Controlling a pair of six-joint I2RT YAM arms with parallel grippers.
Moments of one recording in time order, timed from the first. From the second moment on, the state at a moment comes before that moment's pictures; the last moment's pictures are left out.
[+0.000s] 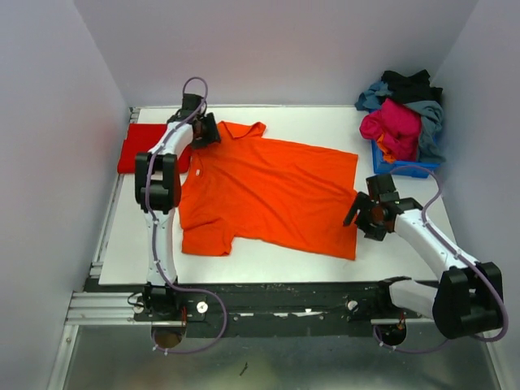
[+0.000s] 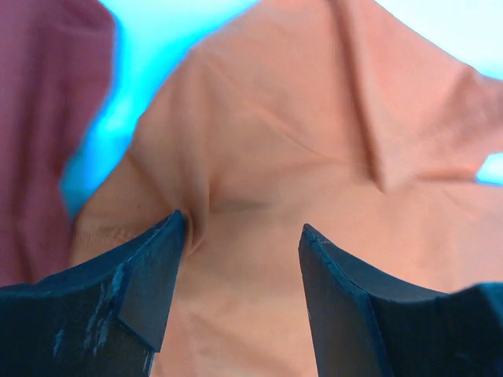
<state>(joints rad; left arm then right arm) -0.05 2.38 2.01 -0.51 0.13 -0.40 0.15 1.17 0.68 -0.66 0.05 0.65</state>
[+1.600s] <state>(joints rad) -0.18 0.92 0.64 -0.82 -0.21 -0.90 0.33 1.15 0.58 -0.84 0.04 0.82</state>
